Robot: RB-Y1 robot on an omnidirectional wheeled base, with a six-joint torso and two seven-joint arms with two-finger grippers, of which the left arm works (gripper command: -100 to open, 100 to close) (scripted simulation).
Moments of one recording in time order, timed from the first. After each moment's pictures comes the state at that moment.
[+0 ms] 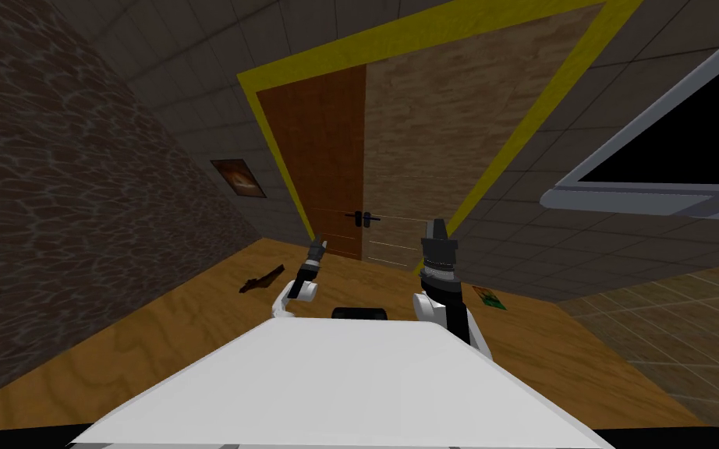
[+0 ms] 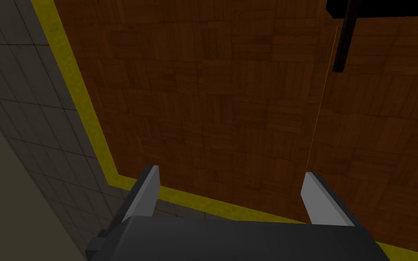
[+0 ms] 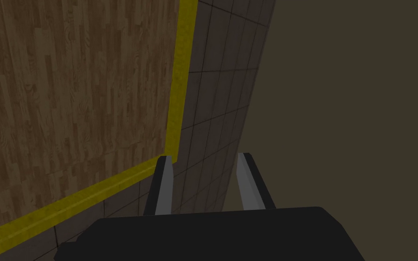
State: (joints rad) arm 0.17 0.18 -0.08 -1.63 -0.01 -0.47 0.13
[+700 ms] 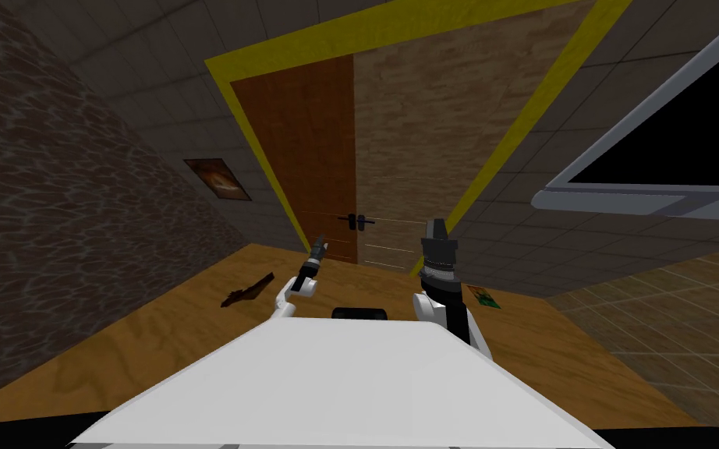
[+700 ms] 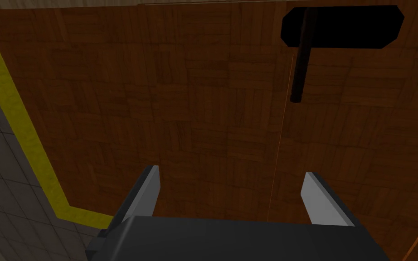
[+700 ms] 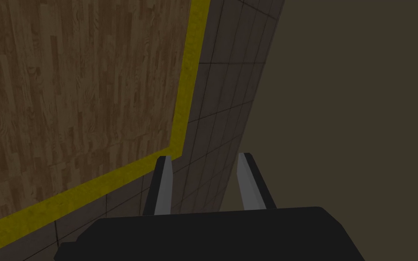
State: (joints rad) arm 0.07 0.23 -0.08 -1.45 0.00 -0.45 0.19
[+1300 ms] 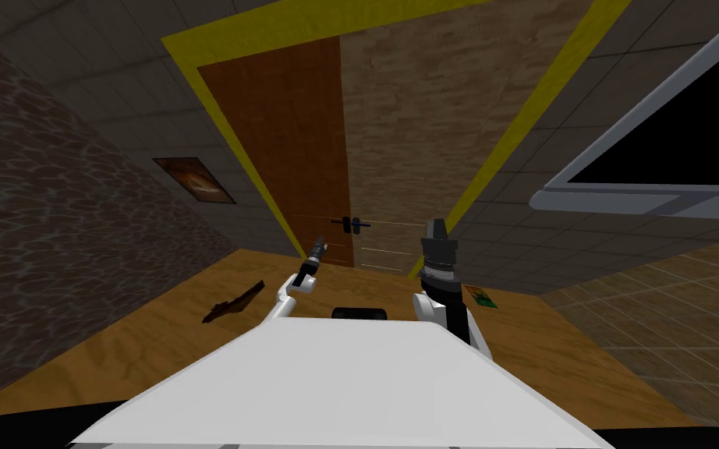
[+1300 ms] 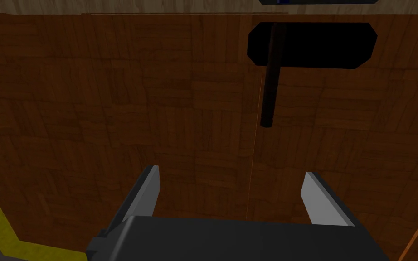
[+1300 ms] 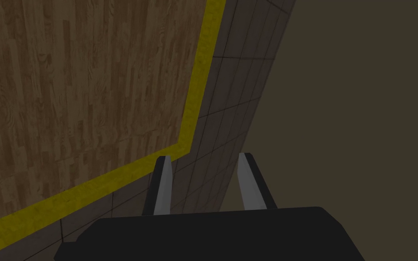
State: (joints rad) arm -0.01 0.27 -0.08 -1.30 0.01 -0.42 0.24
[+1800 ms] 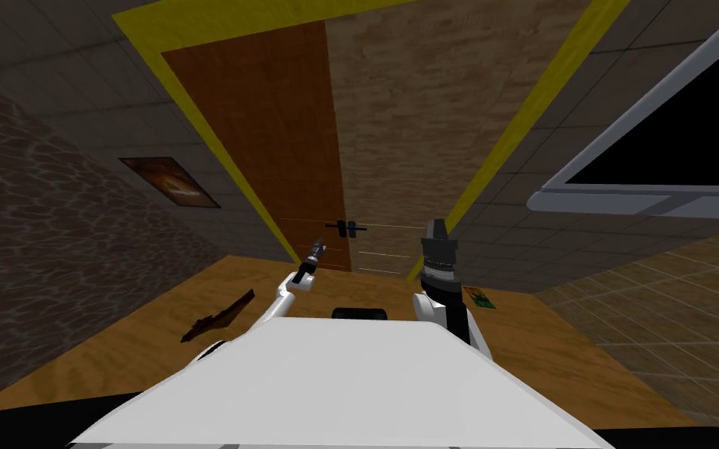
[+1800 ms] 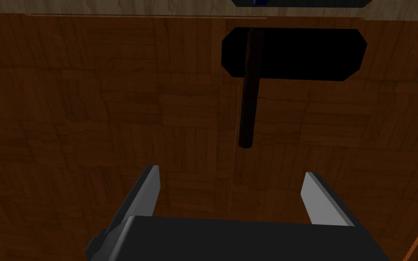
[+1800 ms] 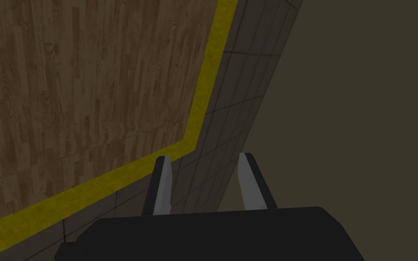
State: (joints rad) arm -0.08 0.31 -0.08 -1.17 0.02 -0.41 0.28
